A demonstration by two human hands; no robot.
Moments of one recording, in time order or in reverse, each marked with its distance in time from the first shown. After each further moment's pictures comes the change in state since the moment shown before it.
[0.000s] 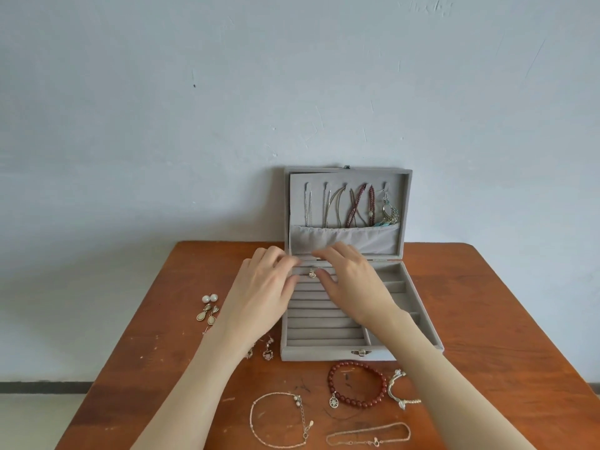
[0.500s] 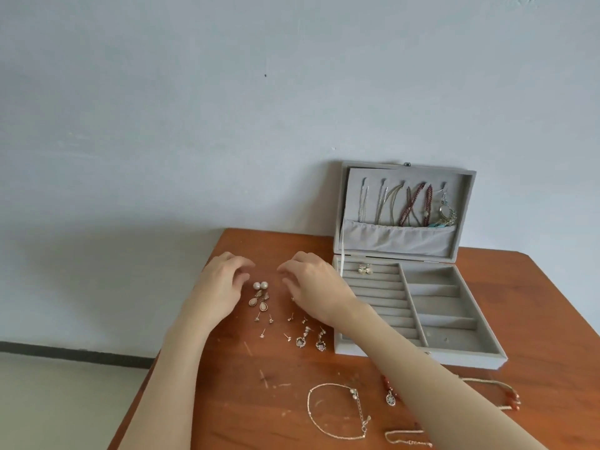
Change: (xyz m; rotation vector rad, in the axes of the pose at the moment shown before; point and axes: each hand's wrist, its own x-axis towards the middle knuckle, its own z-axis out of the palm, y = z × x) left_hand -0.057 -0.108 -0.025 -0.224 -0.107 -0.521; right_hand 0.032 -0.086 0.068 0.055 -0.255 -0.109
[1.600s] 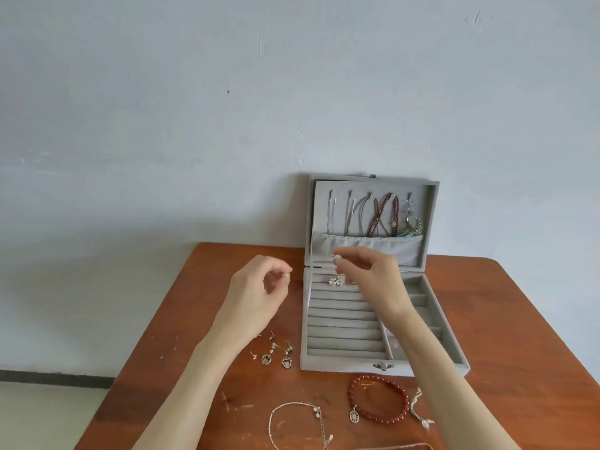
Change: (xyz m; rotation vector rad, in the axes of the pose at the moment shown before) left_hand -0.009 0.099 0.020 -0.279 0.113 0.211; right_hand -0.045 0.064 -0.074 0.762 0.350 0.498
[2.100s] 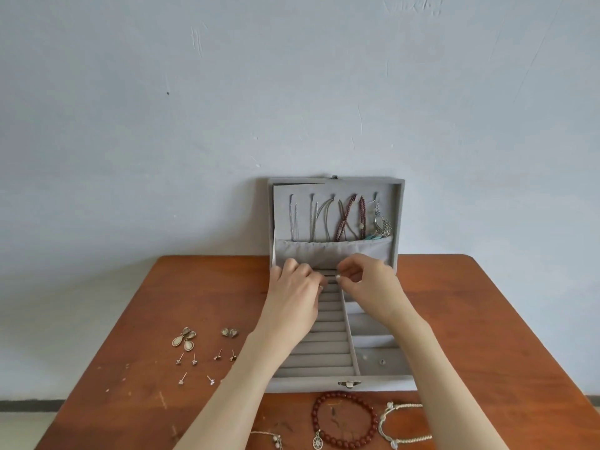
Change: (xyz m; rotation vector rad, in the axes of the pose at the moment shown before) left_hand 0.035 0.029 0.100 0.461 -0.178 0.246; right_hand 0.022 0.031 -0.047 -0.467 -0.025 -0.021
